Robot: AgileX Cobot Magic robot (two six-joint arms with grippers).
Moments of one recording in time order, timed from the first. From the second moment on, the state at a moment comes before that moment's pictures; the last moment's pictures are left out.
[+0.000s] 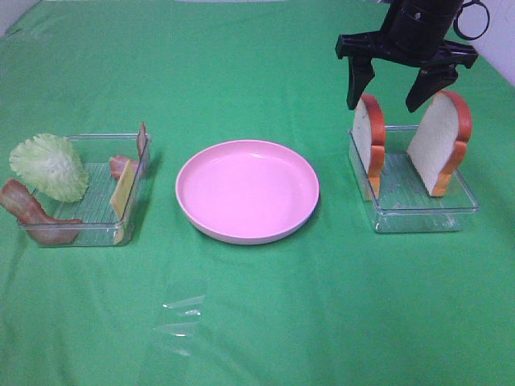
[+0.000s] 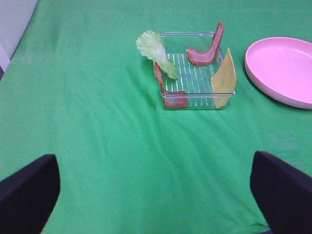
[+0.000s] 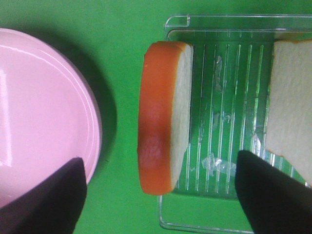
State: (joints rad) left arm 0.03 -0.01 -0.51 -0.06 1.08 0.00; right arm 0.22 2.10 -1.85 0.05 1.17 0.15
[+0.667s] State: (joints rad) left arm 0.03 -0.01 -0.51 -0.06 1.08 0.00; right arm 0.22 2.25 -1.87 0.05 1.08 0.15
